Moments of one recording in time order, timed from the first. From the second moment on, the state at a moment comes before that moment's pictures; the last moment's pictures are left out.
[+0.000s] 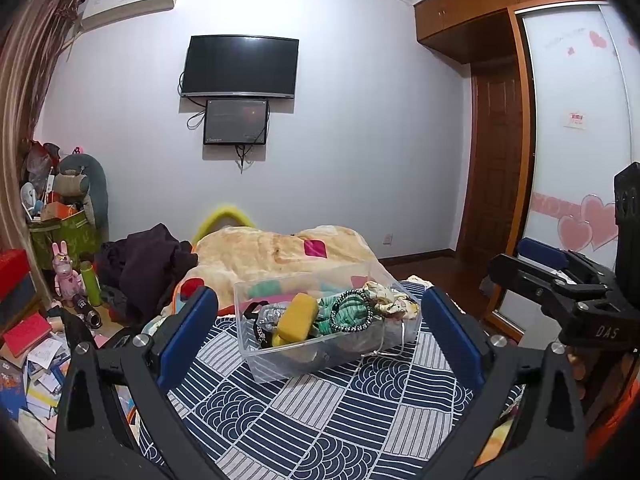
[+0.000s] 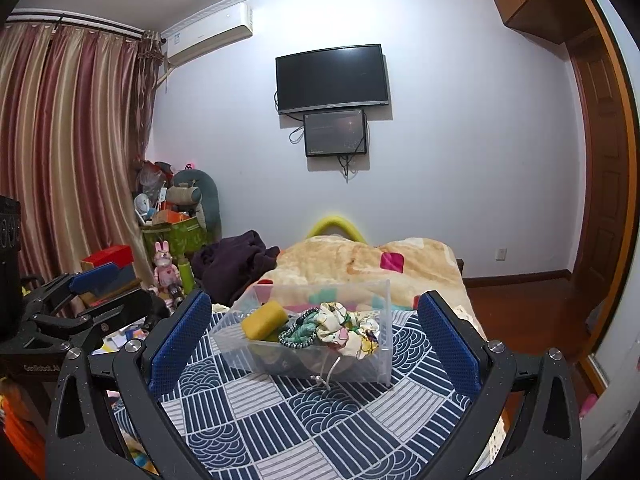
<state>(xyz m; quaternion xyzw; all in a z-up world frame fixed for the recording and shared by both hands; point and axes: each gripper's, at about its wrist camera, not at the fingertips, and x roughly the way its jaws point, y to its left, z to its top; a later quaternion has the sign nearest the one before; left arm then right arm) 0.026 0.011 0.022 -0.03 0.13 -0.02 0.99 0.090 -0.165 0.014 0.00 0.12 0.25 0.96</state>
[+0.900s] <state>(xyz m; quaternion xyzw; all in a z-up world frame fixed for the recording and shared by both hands) 0.029 0.013 0.021 -0.04 0.14 -0.03 0.99 0.087 -0.165 0.013 0.01 0.12 0.25 0.96</state>
